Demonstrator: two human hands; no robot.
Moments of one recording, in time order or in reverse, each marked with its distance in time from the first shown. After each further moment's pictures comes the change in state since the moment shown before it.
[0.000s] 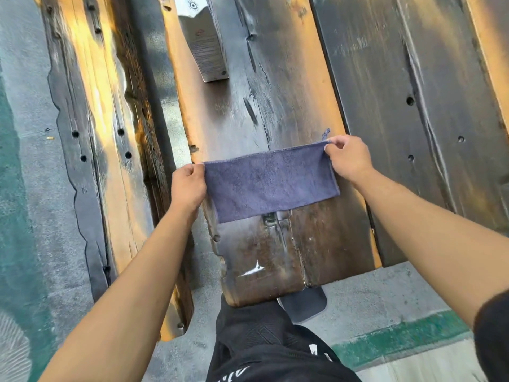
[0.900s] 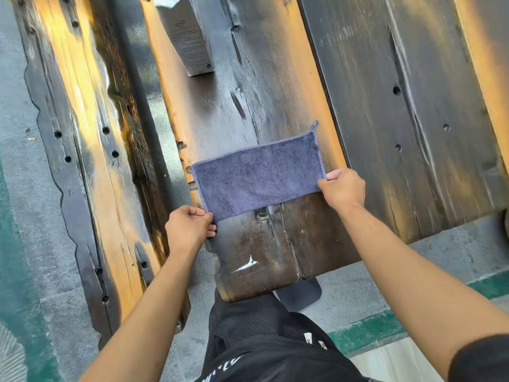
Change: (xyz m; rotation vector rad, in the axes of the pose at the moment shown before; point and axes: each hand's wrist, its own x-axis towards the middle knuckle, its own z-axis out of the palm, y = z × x) left_hand -0.073 -0.048 -0.002 0.150 0.017 -0.176; right_hand -0.070 0.032 0.016 -0.067 0.100 0.349
